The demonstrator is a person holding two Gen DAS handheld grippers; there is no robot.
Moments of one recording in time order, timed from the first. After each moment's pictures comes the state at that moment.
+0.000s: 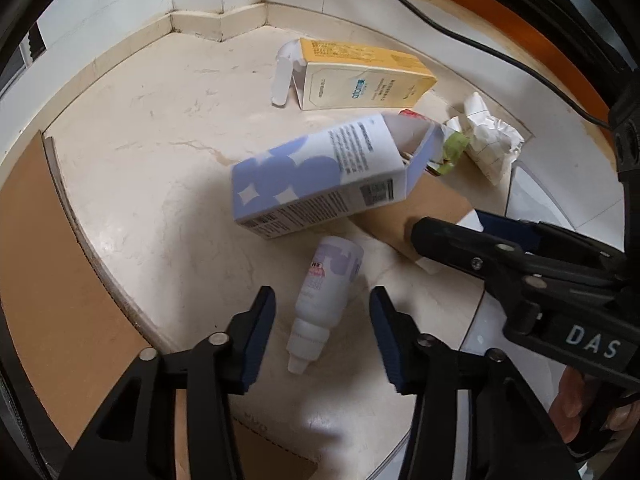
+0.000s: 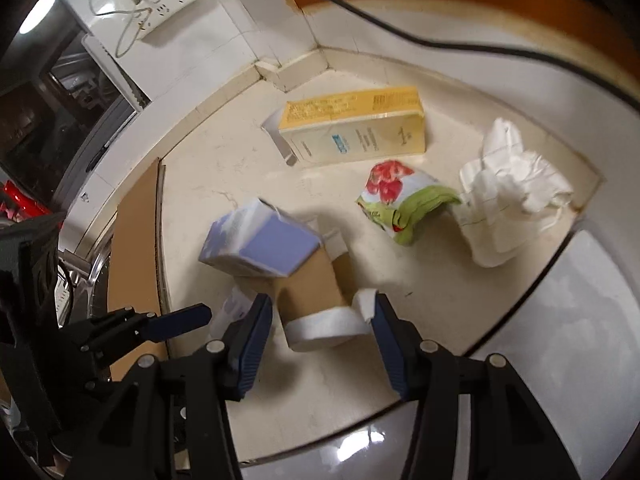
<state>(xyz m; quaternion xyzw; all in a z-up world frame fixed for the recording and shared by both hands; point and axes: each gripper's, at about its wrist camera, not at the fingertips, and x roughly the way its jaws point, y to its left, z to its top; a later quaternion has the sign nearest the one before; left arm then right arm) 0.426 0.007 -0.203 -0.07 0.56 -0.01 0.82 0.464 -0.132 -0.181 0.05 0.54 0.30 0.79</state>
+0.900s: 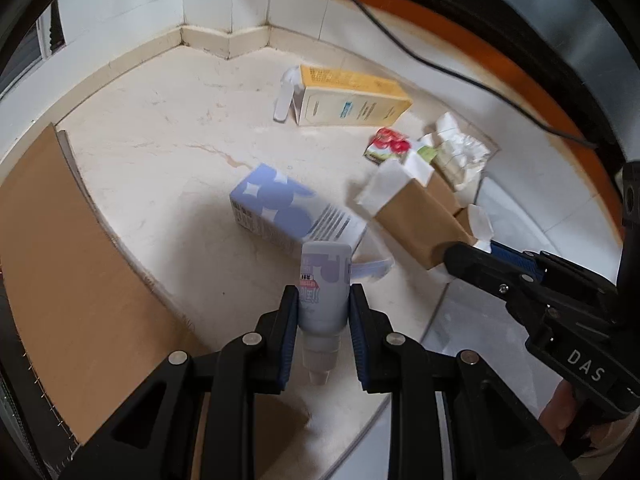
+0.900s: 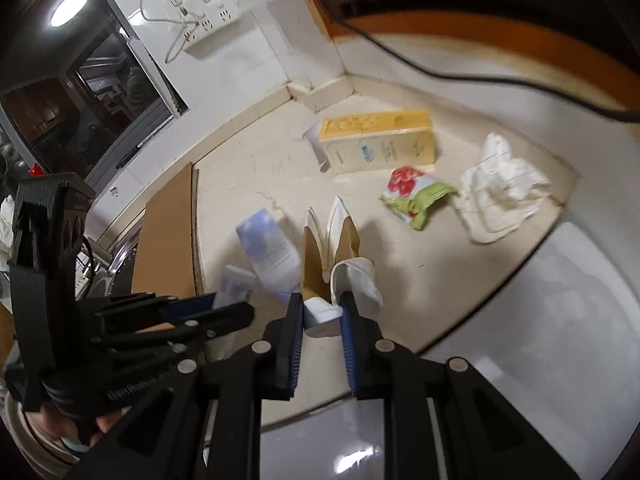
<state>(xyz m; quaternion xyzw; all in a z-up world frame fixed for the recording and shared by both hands) 0.392 0.012 -0.174 -0.10 0.52 -0.03 0.85 0.403 -0.155 -0.140 0.03 0.46 0.31 0.83</state>
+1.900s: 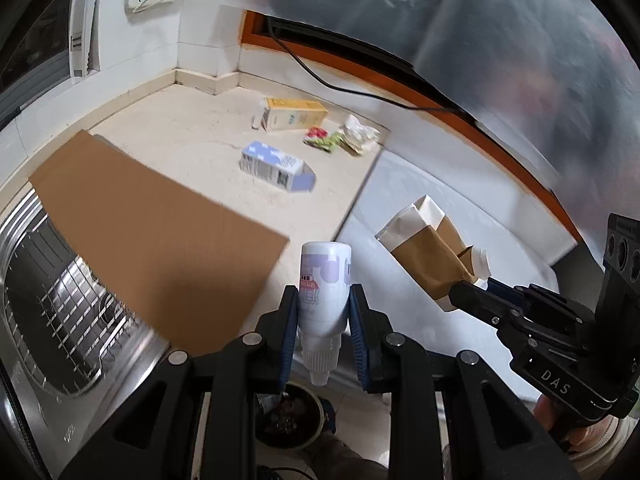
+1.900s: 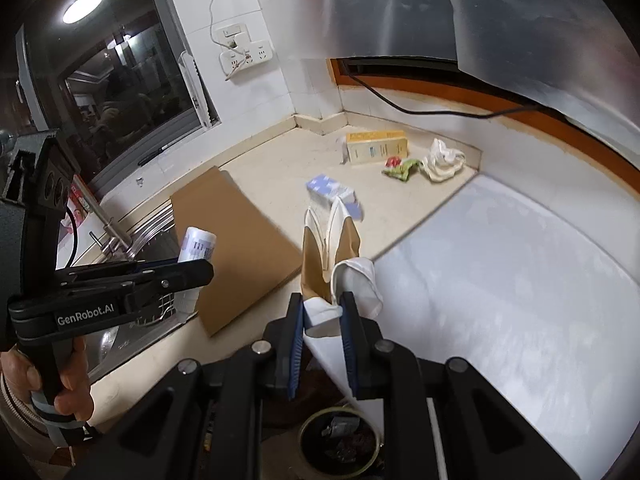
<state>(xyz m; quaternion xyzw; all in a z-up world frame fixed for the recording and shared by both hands) 0.175 0.045 -0.093 -0.09 0.45 -0.13 0.88 0.159 -0.153 -0.071 0.03 0.41 0.22 0.88</state>
